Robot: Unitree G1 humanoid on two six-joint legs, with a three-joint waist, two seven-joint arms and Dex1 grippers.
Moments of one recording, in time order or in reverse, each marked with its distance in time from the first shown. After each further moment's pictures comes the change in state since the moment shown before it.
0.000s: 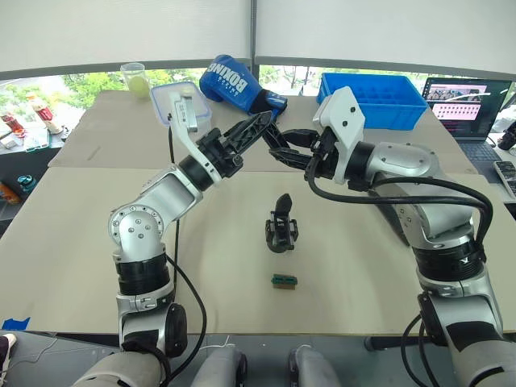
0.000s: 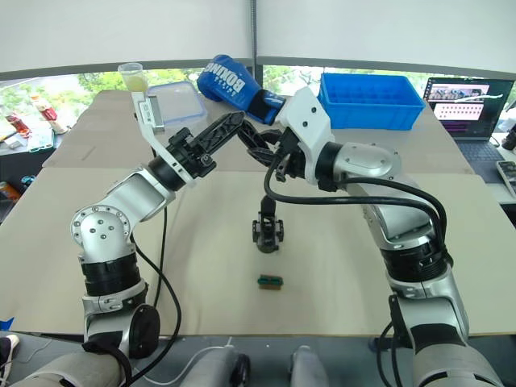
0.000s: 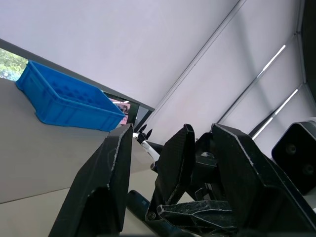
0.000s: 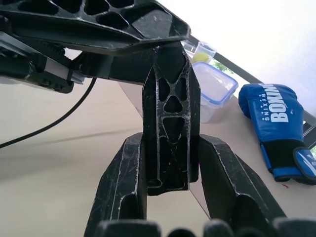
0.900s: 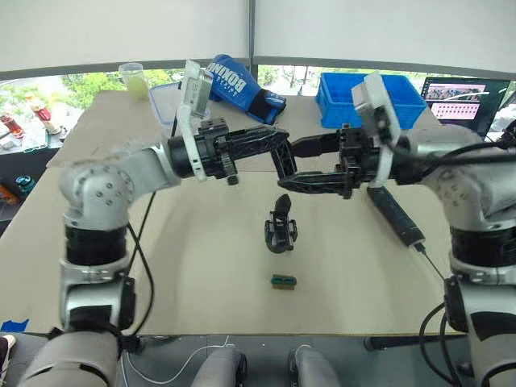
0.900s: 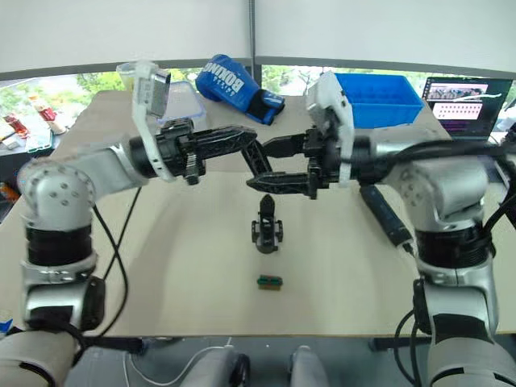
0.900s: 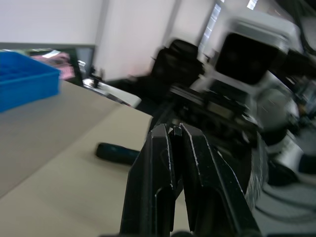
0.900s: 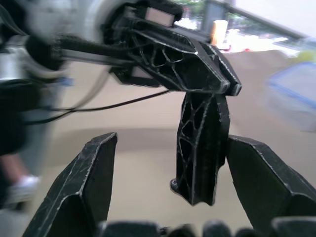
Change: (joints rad) left arm -0.197 0.434 -0.244 0.056 0.003 0.125 -0.564; right arm -0.111 -0.156 -0.108 0.094 0.396 0.300 0.484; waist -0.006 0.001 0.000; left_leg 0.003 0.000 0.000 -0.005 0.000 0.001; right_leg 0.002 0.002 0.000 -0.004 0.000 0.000
